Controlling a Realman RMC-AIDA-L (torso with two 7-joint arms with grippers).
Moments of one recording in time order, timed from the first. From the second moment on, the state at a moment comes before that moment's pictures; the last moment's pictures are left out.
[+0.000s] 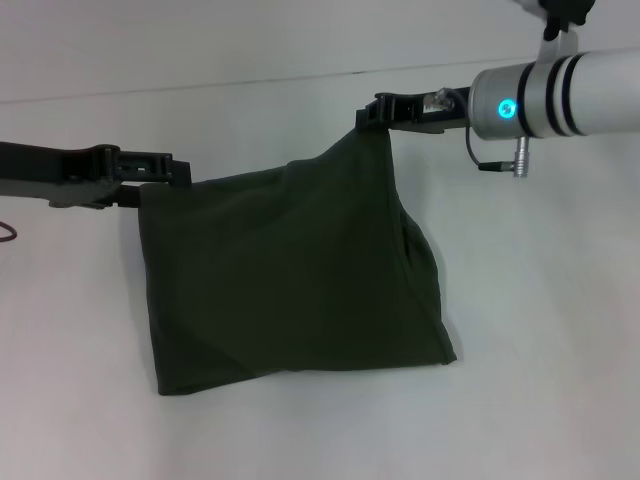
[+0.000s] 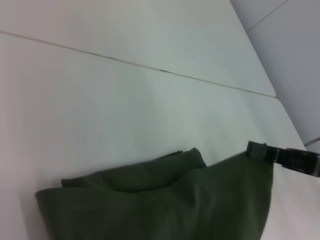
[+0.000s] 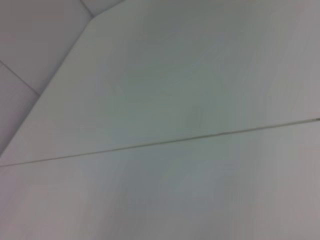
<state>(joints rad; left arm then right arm) -0.69 -2.04 -2.38 -0.99 -0.84 1.55 -2.60 0.84 2.08 -0.86 -0.54 -2.16 -0.87 2.37</state>
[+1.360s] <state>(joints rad) -0.69 -2.03 -2.37 -0.99 -0.85 1.55 -2.60 0.84 2.01 -0.88 -0.83 -2.16 -1.25 2.57</state>
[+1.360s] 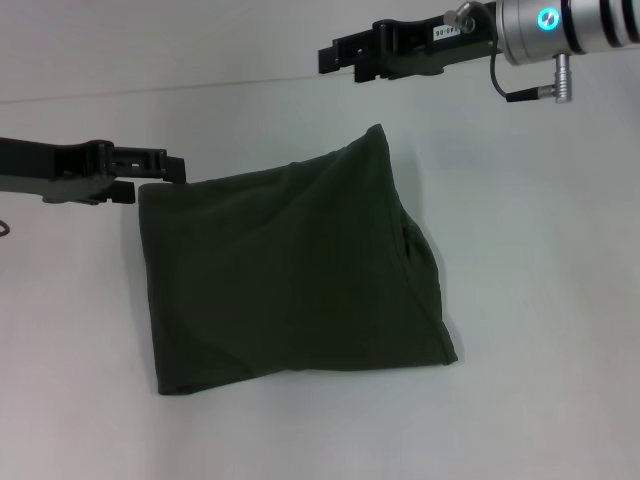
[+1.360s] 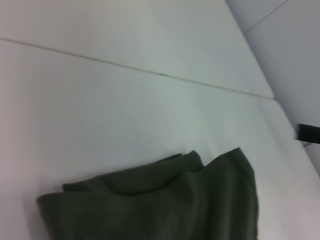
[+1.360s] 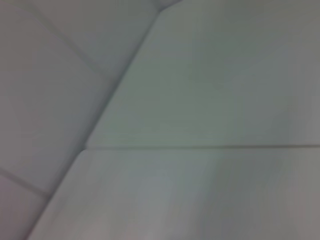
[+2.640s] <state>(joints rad) -0.89 -2.11 -2.18 -0.73 -0.42 1.02 -2.64 0.80 1.97 -0.75 -0.87 -1.97 -1.55 2.65</state>
